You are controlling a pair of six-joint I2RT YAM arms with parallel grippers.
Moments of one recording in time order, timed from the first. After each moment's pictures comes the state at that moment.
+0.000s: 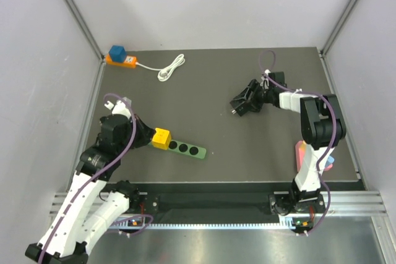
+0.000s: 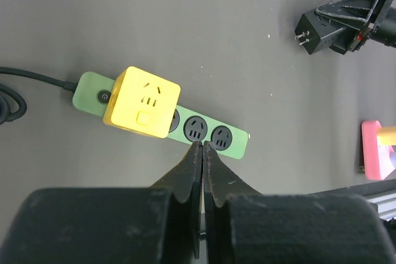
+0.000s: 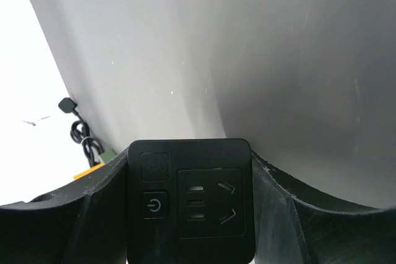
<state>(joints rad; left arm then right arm) -0.37 0.63 0.81 -0.74 -0.02 -0.65 0.15 1.94 1.12 -0.01 -0.61 0.79</state>
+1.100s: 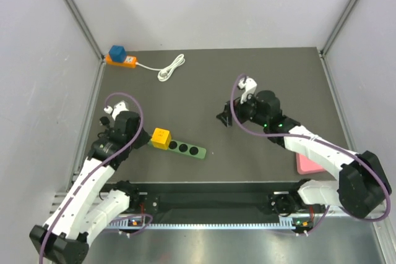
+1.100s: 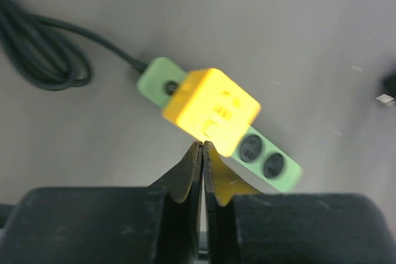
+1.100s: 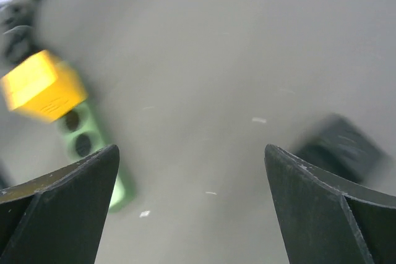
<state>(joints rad) -0.37 0.74 0.77 -0.80 -0.24 -0.79 0.56 1.23 0.75 0.13 -0.20 0.18</state>
